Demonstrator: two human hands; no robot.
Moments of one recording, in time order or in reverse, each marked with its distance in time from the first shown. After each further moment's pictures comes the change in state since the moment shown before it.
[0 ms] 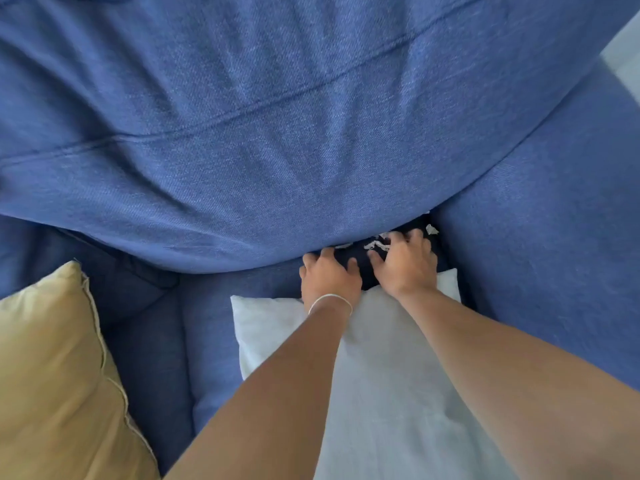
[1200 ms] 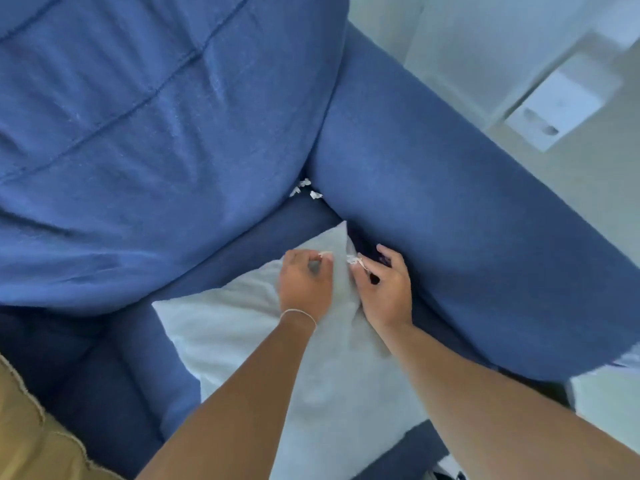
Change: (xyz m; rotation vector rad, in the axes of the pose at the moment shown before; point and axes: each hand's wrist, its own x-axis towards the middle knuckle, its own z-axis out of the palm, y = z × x) left_hand -0.138 0.017 0.014 -0.264 -0.193 0.456; right_hand -0.182 0.107 -0.025 0.721 0.348 0.276
